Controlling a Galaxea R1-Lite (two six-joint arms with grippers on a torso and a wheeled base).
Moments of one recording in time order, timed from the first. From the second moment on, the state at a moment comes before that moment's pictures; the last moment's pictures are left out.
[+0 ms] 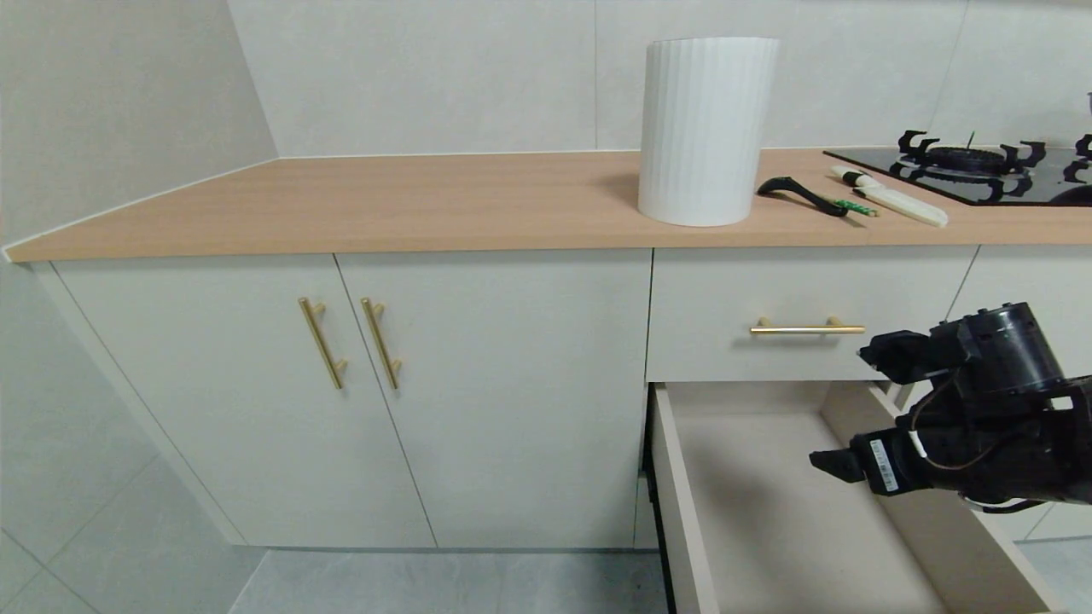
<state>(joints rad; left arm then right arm) 0.00 0.00 0.00 0.01 -0.07 0.02 0.31 1.59 -0.74 -0.08 -0.17 0.04</state>
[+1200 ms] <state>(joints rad) 0.00 0.00 0.00 0.01 -0.07 0.02 0.29 1.49 -0.75 -0.08 -0.17 0.04</state>
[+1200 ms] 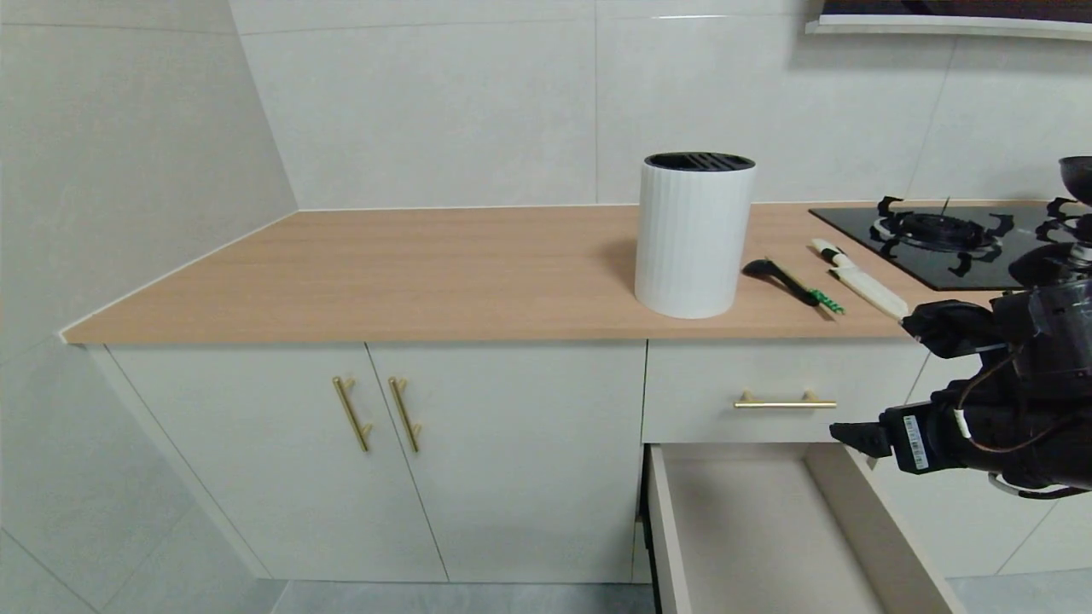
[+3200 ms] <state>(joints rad) 0.00 0.00 0.00 0.01 -0.07 0.02 0.12 2.01 -1.22 -0.32 -0.15 0.01</state>
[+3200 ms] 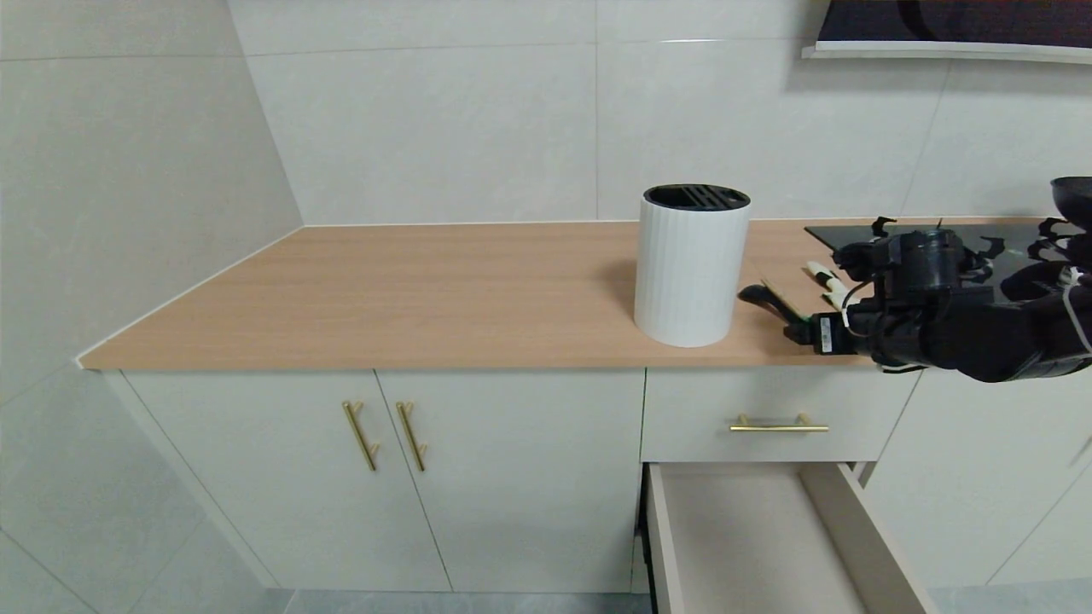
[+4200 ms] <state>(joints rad) 0.00 0.00 0.00 0.01 -0.07 0.02 0.11 2.06 -1.24 -0.35 -0.15 0.01</state>
